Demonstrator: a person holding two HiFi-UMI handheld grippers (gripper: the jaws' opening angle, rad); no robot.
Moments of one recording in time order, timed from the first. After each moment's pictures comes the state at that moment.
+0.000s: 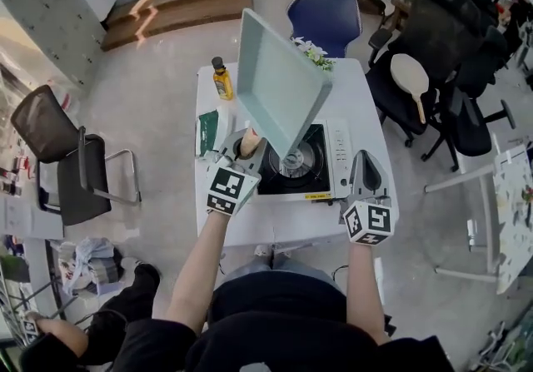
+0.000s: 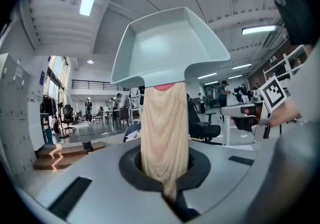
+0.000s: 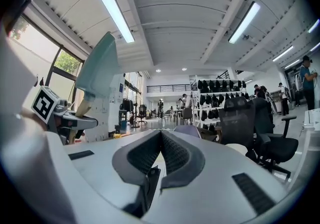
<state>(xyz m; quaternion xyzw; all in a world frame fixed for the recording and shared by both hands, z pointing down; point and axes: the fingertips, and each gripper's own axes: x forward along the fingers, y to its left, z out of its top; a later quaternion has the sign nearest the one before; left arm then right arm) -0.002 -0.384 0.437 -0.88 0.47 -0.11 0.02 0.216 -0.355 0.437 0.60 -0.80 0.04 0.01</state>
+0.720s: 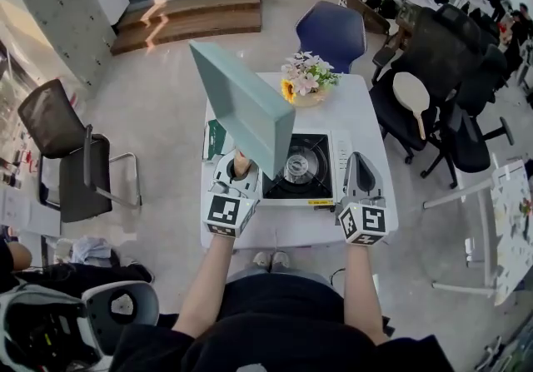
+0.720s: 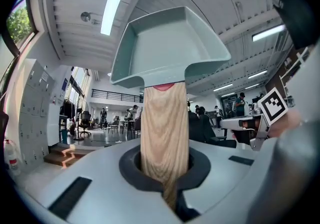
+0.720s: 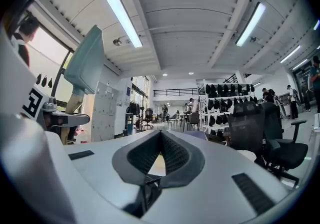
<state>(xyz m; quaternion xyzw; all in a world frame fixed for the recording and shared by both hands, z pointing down) -0.042 -0.335 0.407 -0.83 0.55 -0.02 0.04 0.181 -0.353 0.417 0.57 -0.82 0.01 0.00</state>
